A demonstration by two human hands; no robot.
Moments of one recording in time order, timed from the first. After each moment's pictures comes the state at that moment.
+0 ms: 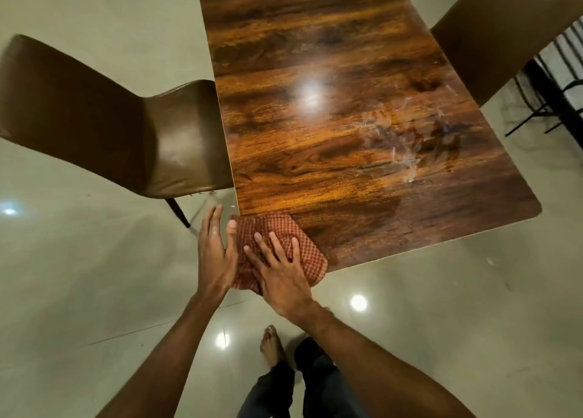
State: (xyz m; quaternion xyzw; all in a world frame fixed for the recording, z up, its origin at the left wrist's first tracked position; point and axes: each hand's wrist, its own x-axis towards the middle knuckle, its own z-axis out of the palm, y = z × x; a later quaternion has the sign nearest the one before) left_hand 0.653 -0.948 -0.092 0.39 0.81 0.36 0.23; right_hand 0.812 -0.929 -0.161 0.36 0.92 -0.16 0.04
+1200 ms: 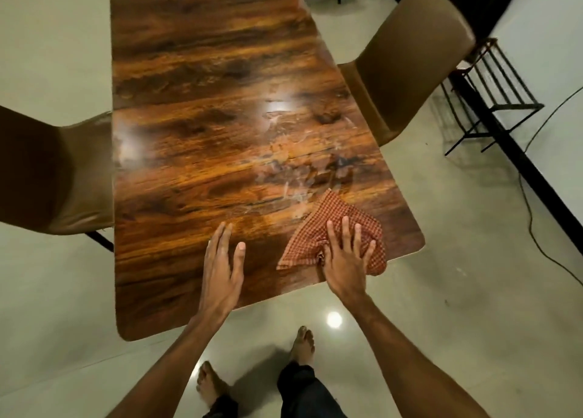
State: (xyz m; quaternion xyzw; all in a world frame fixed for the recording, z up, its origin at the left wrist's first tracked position) left_hand 0.899 -0.812 -0.084 0.44 0.79 0.32 0.27; right_hand 1.143 -0.712 -0.148 0.65 0.74 -0.16 0.03
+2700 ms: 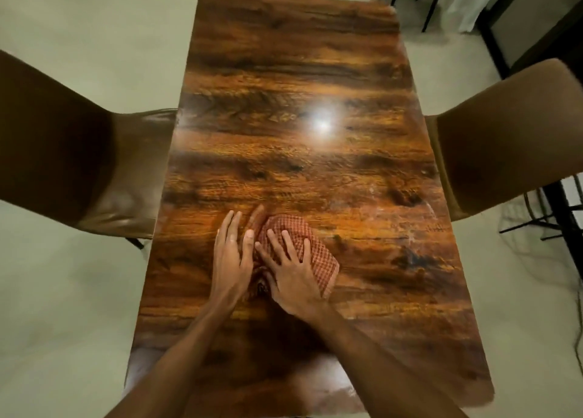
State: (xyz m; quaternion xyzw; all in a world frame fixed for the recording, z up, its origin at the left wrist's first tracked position) left_hand 0.754 -0.665 -0.102 0.32 0.83 0.40 0.24; right_hand 0.897 -0.598 -0.152 0.29 0.94 -0.16 0.09
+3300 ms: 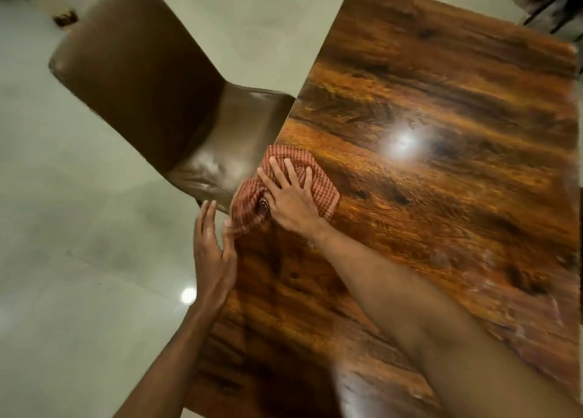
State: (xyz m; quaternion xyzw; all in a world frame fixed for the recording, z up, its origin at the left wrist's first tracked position) left_hand 0.642 -0.753 -0.117 0.10 0.89 0.44 0.07; right_hand 0.636 -0.550 -0.143 0.12 0.98 -0.12 0.11
